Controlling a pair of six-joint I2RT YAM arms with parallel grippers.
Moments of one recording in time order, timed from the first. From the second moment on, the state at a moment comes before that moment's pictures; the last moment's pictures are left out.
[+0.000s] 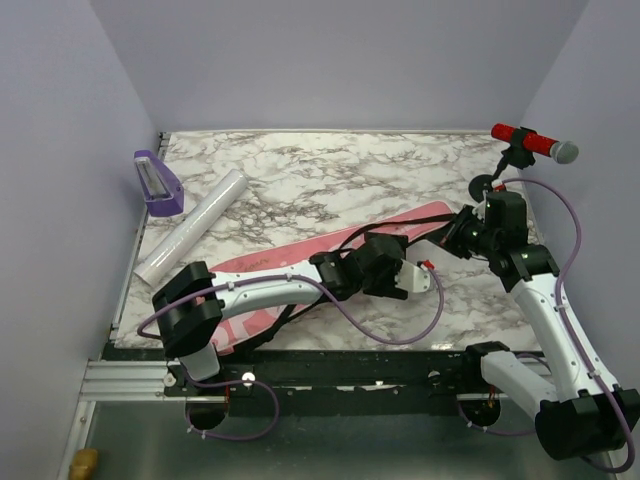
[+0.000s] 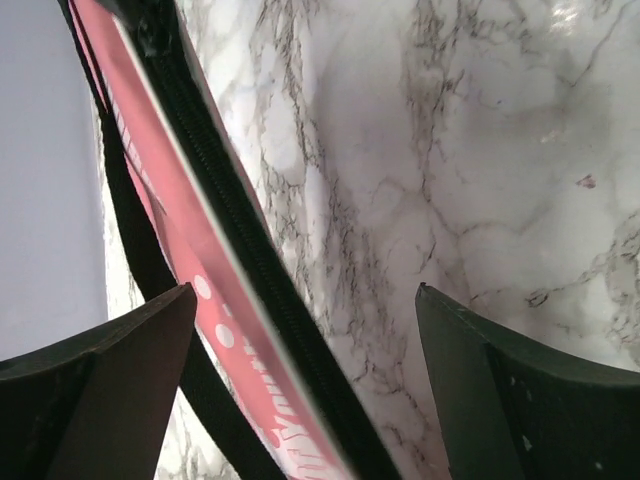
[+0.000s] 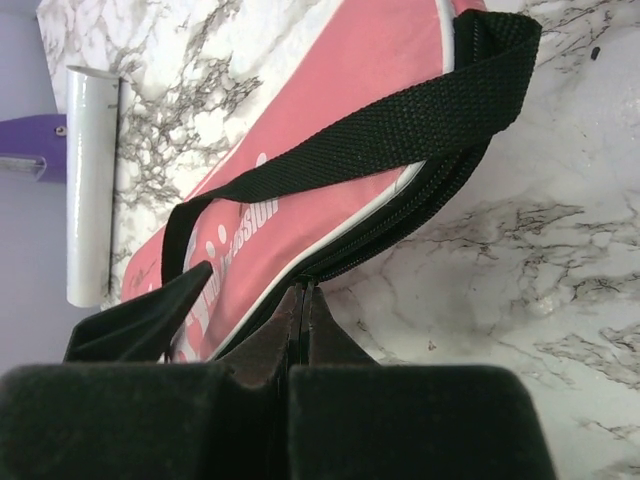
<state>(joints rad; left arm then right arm) -1.18 1.66 1.22 -0.17 -0.21 0.71 0.13 0.94 0.89 -0.61 -0.24 0.71</state>
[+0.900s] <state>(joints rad) -0.98 1.61 1.40 -0.57 0.16 0.60 0.15 0.94 0.91 -0.67 -0.22 0.68</state>
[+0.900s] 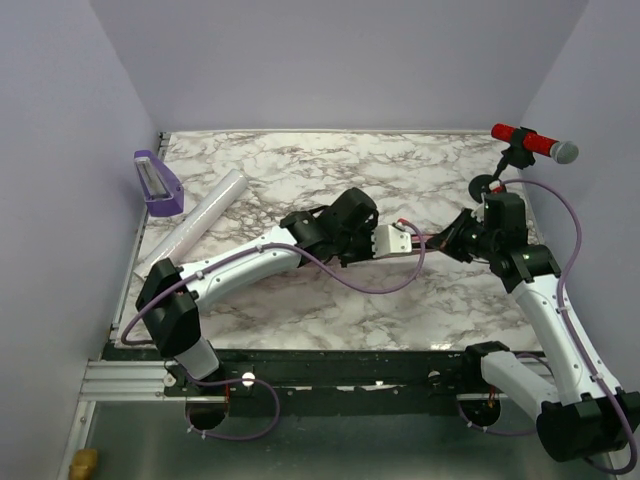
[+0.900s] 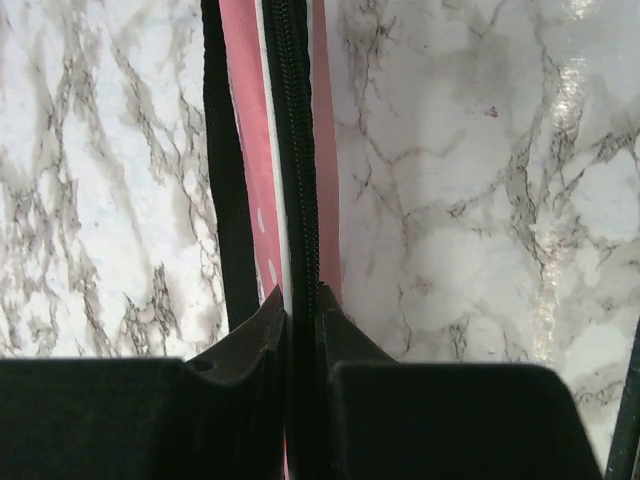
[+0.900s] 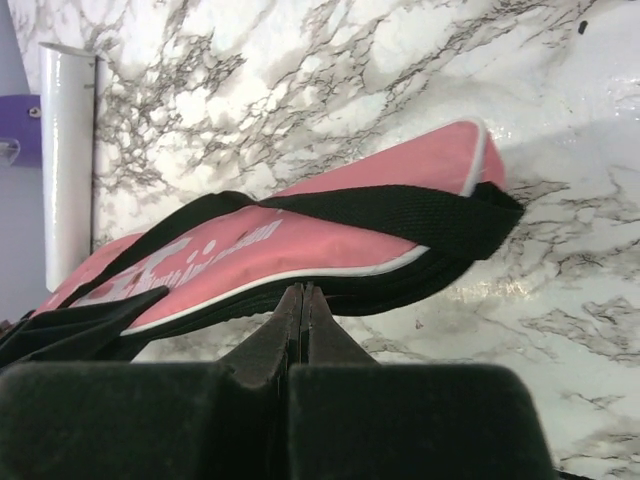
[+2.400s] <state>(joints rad) -0.92 1.99 1.89 -0.92 0.51 0.82 0.13 0.86 1.06 -0.77 0.27 0.64</state>
